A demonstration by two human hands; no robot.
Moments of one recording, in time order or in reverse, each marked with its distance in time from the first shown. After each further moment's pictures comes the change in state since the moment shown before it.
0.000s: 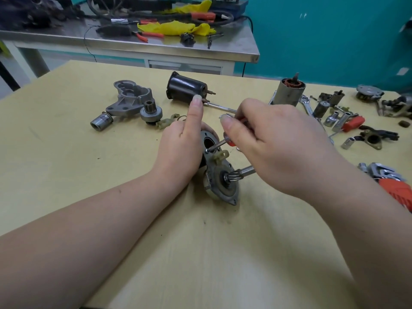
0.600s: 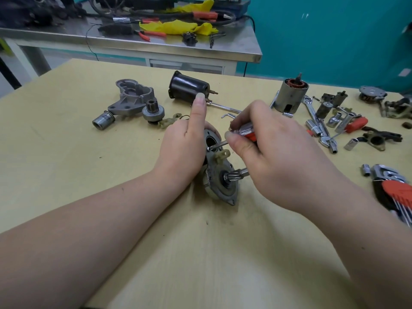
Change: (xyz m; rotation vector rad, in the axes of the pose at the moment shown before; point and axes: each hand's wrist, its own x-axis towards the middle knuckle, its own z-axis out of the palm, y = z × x) left_hand 0.001 0.003 0.001 0.018 0.024 -0.030; right_hand -0.011 0.005 0.016 0.192 0.022 -0.028
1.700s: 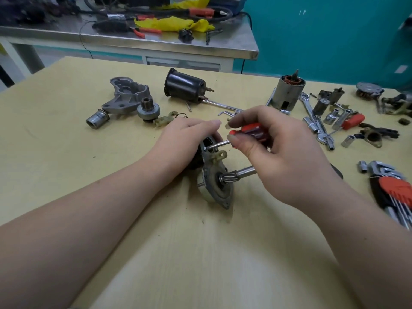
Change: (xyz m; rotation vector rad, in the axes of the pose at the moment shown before) left_hand 0.005 0.008 -0.015 0.047 -0.303 -0.058; right_hand -0.007 0.013 0.004 0.342 0.086 0.032
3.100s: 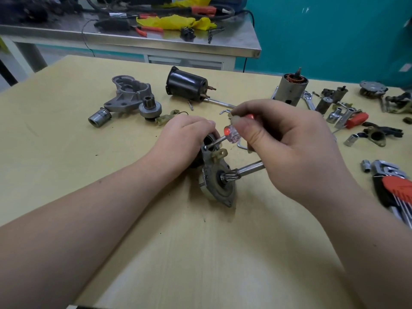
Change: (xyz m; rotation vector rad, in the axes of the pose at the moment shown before) left_hand 0.001 -0.003 -0.002 0.011 0.002 0.039; right_hand 0.001 -0.001 -0.001 0.034 0.121 -0.045
